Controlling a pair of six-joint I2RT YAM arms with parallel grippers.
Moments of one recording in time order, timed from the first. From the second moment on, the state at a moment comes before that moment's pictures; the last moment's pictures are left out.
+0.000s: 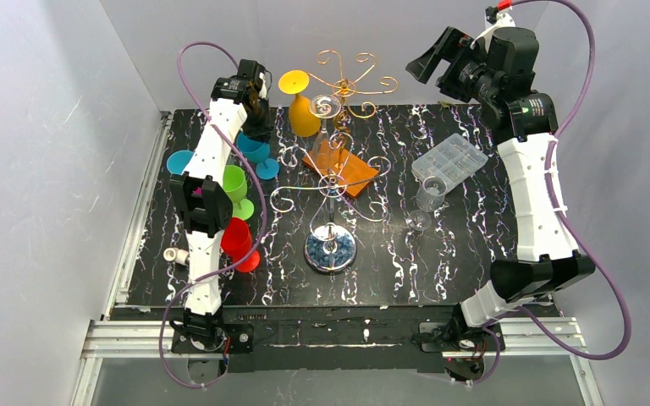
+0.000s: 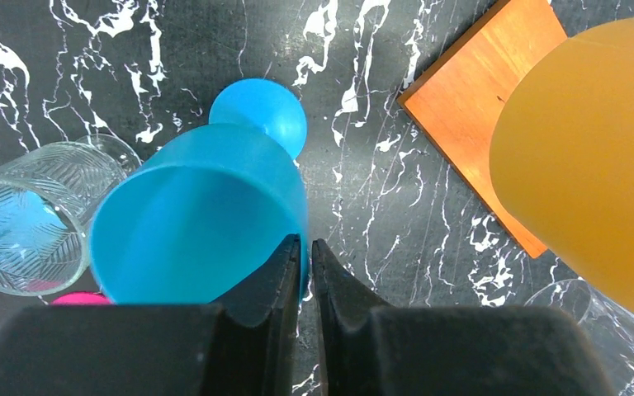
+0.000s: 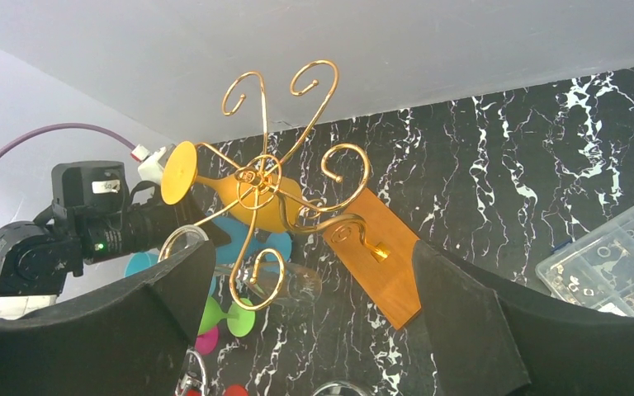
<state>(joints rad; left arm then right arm) -0.24 2.27 2.46 -1.27 -0.04 -0.31 0.20 1.56 2.05 -0.72 -0.20 0.55</state>
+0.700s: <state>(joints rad) -0.24 2.27 2.47 -1.27 -0.02 -0.31 0.20 1.56 2.05 -0.72 -0.20 0.54</state>
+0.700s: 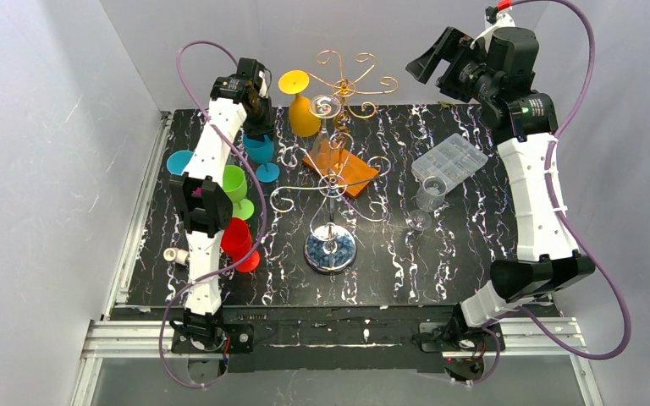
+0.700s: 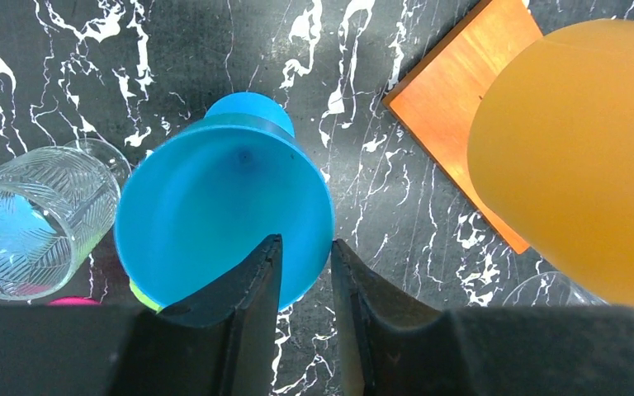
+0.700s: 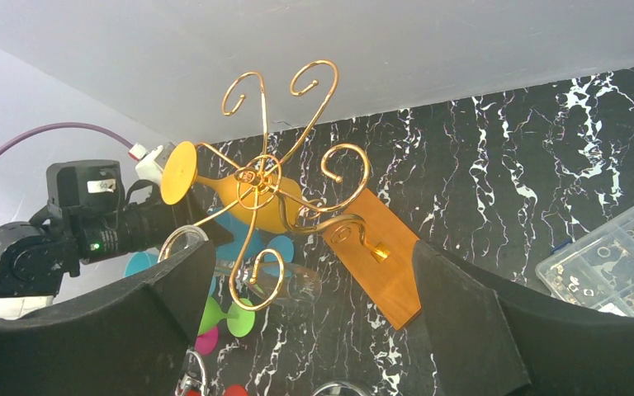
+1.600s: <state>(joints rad) -0.31 1.90 2.50 -1.11 -0.08 -0.36 0.20 1.56 2.05 -0.74 -0.20 0.53</state>
